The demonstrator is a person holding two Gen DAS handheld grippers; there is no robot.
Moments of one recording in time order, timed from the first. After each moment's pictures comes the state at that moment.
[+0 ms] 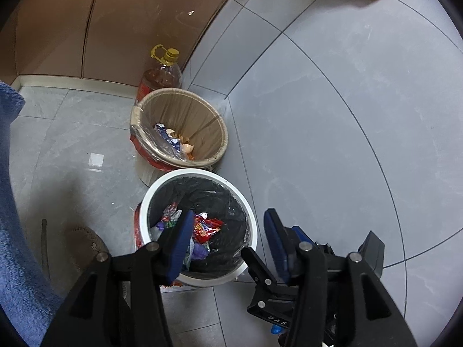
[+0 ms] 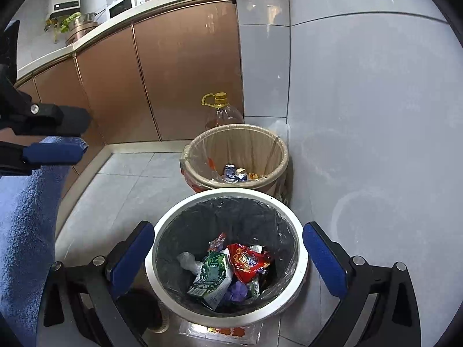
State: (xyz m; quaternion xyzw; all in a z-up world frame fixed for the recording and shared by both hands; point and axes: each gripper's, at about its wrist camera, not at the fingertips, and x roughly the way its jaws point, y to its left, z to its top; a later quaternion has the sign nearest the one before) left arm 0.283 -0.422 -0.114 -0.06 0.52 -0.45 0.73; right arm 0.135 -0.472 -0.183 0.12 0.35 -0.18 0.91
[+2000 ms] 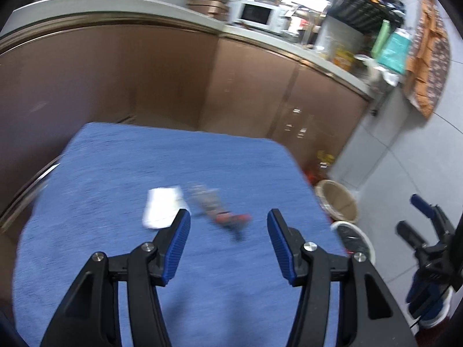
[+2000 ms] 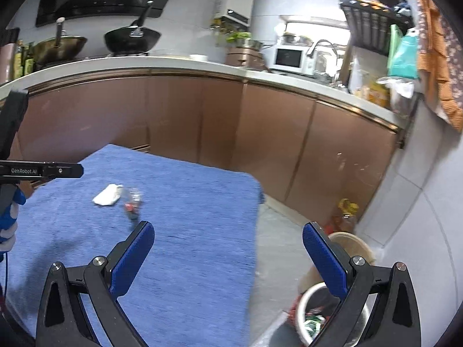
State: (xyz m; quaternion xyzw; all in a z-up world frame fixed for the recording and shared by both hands) left arm 0.200 0.079 -0.034 -0.10 0.36 -0.14 0.92; right arm 0.130 -0.177 -0.024 -0.09 0.24 0.08 0.96
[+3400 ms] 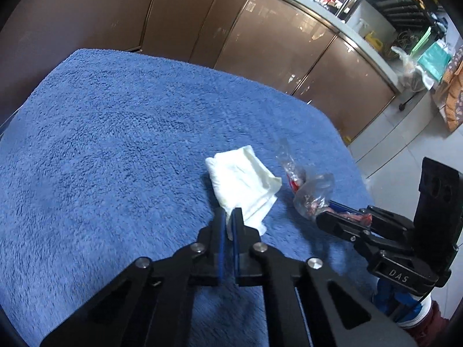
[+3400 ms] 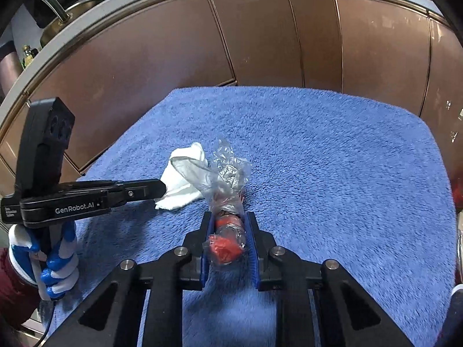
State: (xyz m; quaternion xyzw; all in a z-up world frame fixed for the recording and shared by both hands) left arm 0.308 0.116 -0.155 -0.15 0.45 -0.18 0.86; right arm 0.294 -0.047 -0.135 0.01 0.41 0.29 0.87
